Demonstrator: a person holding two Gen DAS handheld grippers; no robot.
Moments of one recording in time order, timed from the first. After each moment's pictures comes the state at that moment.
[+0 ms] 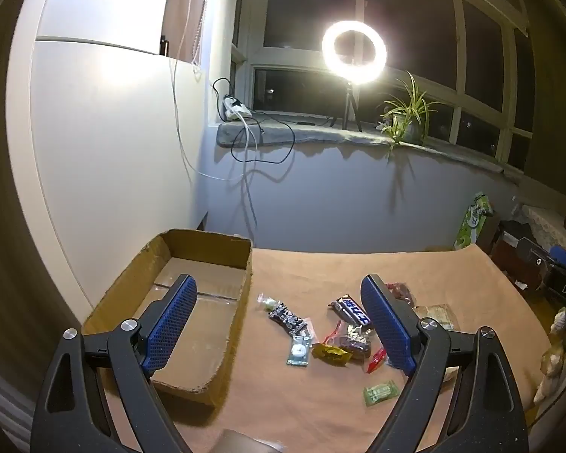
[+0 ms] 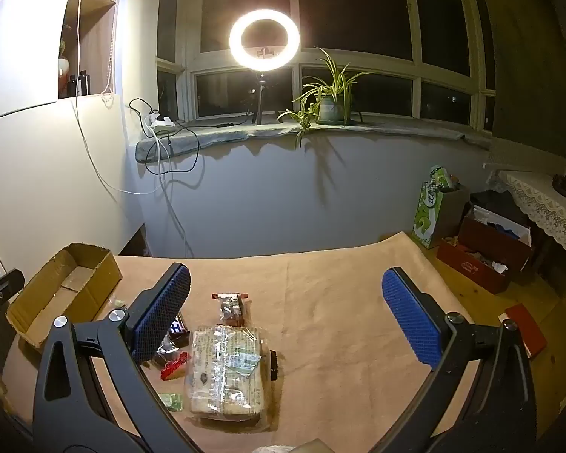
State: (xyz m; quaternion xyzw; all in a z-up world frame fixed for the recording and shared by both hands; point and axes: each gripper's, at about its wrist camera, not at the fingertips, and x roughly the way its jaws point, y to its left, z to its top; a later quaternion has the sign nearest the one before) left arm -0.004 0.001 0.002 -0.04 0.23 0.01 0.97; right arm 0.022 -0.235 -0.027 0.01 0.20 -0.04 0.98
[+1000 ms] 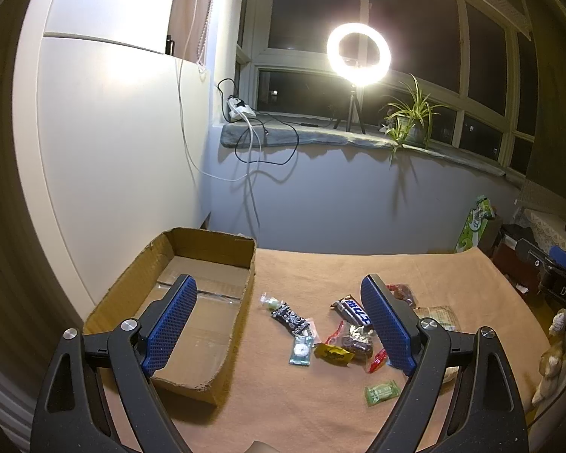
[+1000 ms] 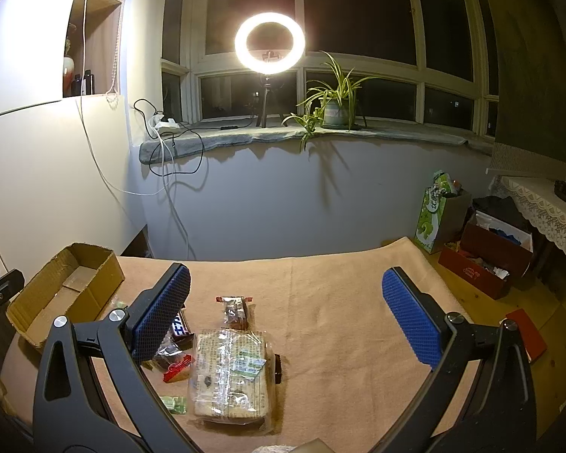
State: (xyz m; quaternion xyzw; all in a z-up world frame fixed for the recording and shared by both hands) left arm -0.004 0.002 0.000 -0.04 0.23 0.02 0.97; right arm 0.023 -0.230 -0.028 0.00 0.19 -0.04 0.98
